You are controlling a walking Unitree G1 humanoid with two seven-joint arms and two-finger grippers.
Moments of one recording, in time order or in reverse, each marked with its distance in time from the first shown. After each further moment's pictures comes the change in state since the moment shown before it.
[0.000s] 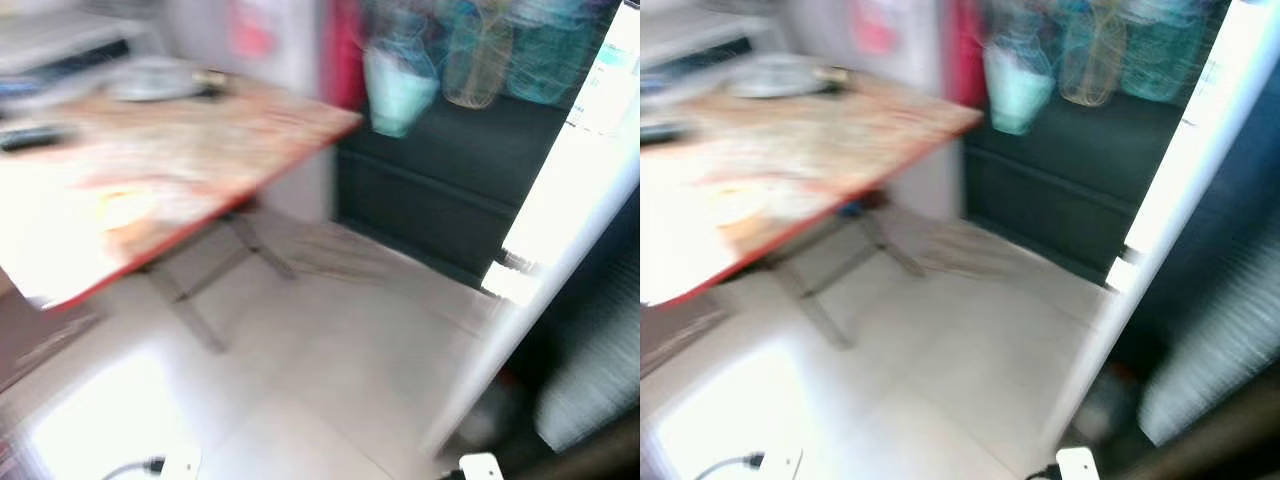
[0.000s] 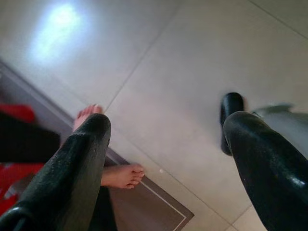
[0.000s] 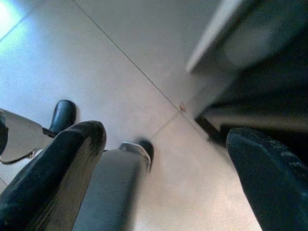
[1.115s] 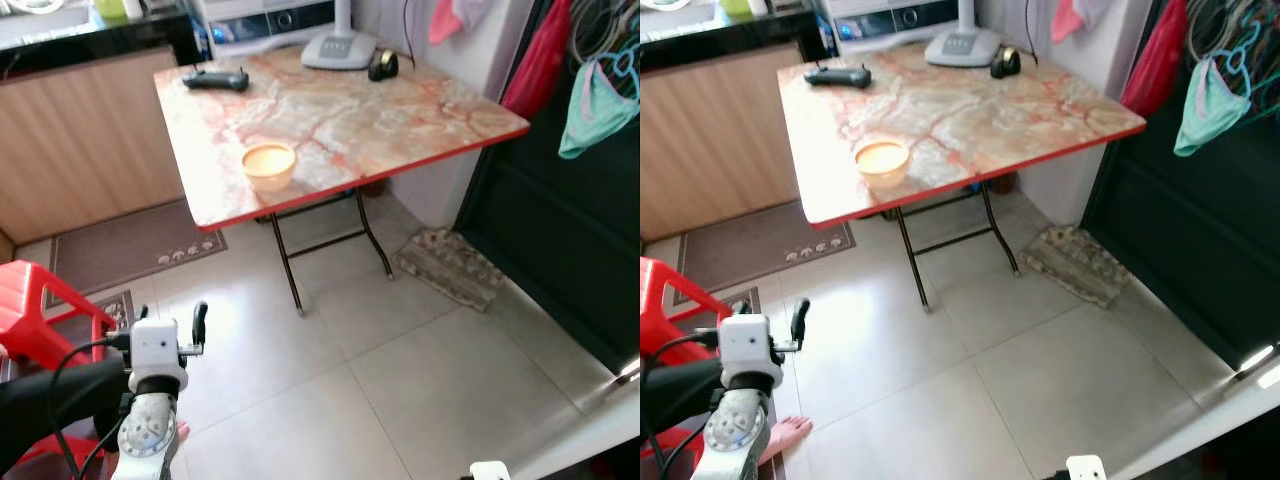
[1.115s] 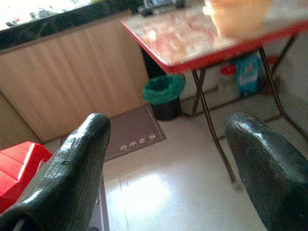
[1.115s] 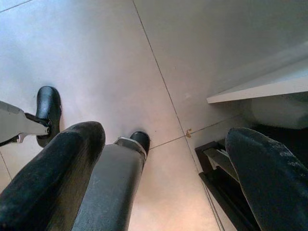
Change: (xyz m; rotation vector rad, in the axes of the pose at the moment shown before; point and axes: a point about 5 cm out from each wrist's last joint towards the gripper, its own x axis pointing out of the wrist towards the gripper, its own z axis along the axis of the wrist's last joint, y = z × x) left arm -0.075 0.031 0.170 -0.147 -1.050 0.197; right arm -0.003 -0.005 -0.008 0.031 0.015 -0.002
